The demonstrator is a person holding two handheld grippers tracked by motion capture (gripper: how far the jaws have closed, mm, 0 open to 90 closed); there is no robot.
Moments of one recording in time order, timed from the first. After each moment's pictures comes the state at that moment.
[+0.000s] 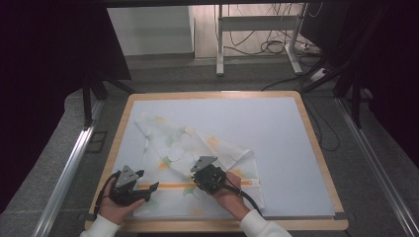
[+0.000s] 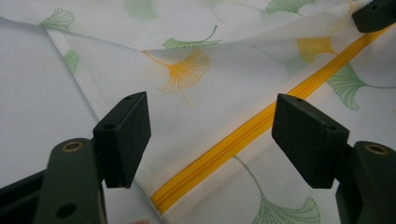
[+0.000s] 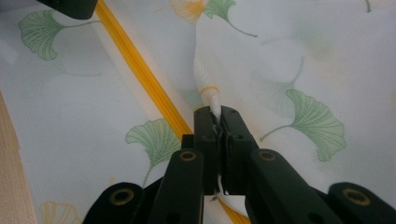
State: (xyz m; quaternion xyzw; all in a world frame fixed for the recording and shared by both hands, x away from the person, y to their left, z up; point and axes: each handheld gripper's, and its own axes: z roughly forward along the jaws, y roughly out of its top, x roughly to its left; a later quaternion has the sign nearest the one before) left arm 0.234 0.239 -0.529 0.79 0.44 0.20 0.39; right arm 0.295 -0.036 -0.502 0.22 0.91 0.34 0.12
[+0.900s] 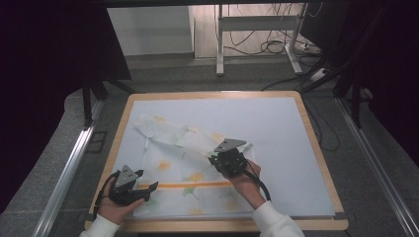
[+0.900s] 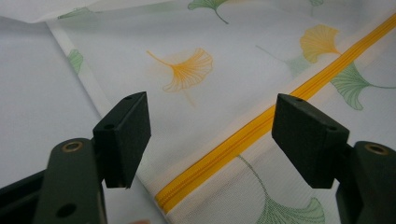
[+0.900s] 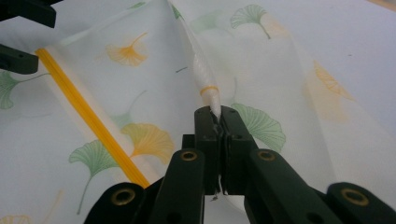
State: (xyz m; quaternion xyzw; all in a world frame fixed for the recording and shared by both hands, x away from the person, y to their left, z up) left arm 0.235 0.240 -0.529 0.78 0.44 0.21 0.39; right arm 0.326 -0.089 -0.469 0.29 0.86 0.39 0.15
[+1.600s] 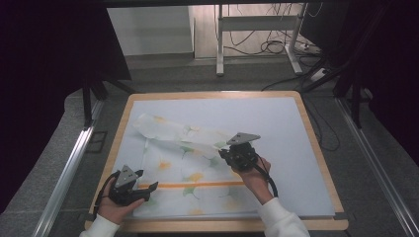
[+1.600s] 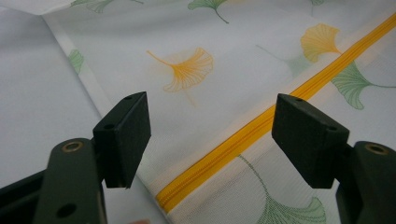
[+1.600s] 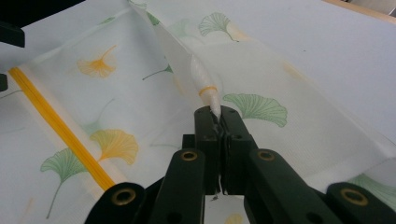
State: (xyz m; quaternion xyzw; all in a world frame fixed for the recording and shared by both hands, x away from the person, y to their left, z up) left arm 0.235 0.241 -0.529 0.78 0.44 0.21 0.39; right arm 0.340 -0.117 -0.463 0.33 0.84 0.40 0.15
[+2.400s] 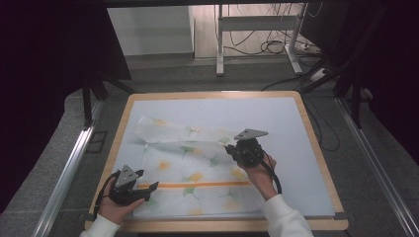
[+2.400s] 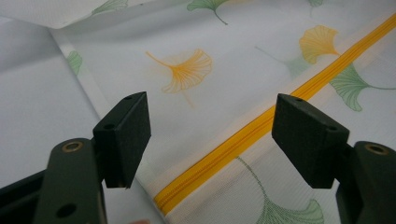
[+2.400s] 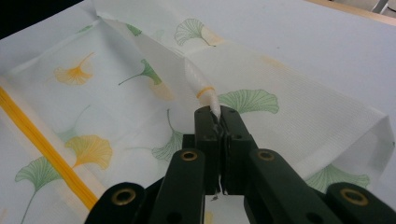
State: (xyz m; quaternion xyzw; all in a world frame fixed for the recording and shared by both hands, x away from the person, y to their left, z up) left arm 0.235 0.239 -0.528 0.78 0.44 0.20 0.39; right arm 0.354 -0.134 -0.463 0.35 0.83 0.41 0.16
